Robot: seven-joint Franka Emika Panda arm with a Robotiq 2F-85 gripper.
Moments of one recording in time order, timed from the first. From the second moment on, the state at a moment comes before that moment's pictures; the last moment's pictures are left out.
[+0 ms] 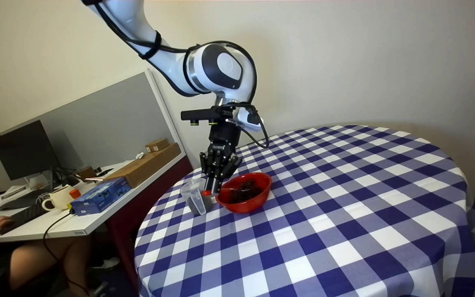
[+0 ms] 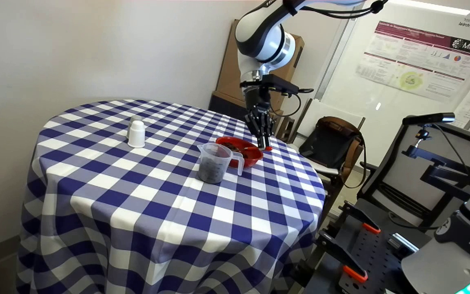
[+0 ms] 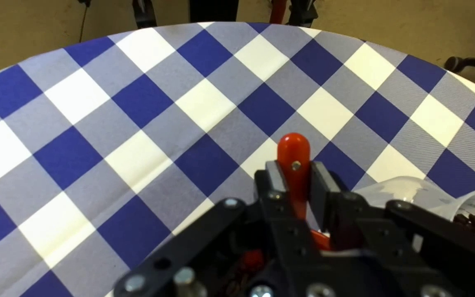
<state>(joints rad) -0.09 0.57 -0.03 -1.82 0.10 1.72 -0.04</state>
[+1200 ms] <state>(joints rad) -0.11 0.43 -0.03 -1.98 0.10 1.78 -0.08</state>
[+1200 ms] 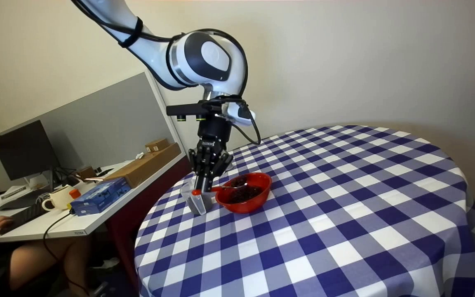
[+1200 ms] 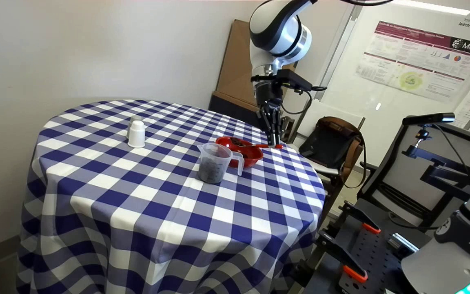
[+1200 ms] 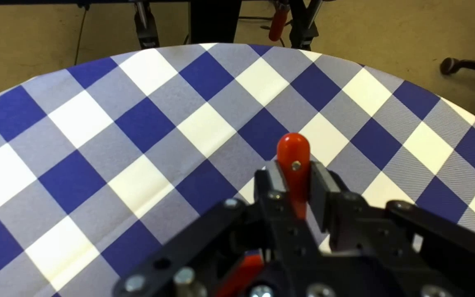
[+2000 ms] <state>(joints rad) -0.02 0.36 0.03 -2.02 0.09 1.79 -0.08</state>
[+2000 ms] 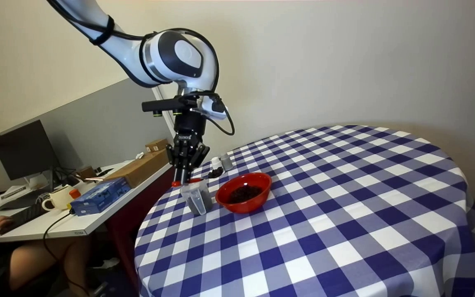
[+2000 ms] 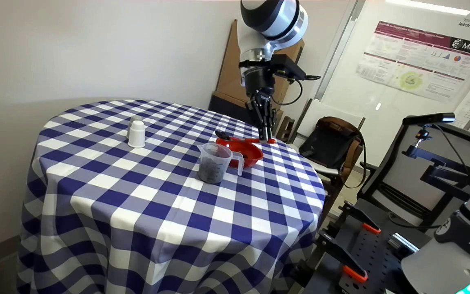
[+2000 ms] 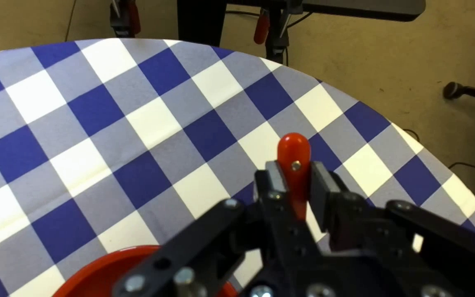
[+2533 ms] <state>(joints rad) 0.04 0.31 0.05 -2.06 0.08 1.79 -0.08</state>
